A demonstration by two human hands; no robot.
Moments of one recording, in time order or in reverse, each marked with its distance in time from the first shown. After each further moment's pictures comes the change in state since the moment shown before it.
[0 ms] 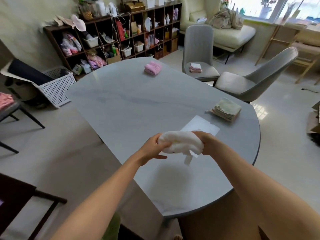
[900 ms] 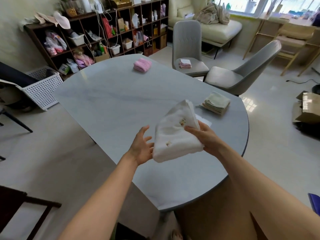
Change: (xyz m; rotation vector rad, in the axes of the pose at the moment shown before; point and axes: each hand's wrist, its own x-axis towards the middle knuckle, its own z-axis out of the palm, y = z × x) left_hand -0.003 -0.002 0.002 -0.705 0.005 -0.288; right_hand -0.041 0.037 -0.009 0.543 0.002 -0.435
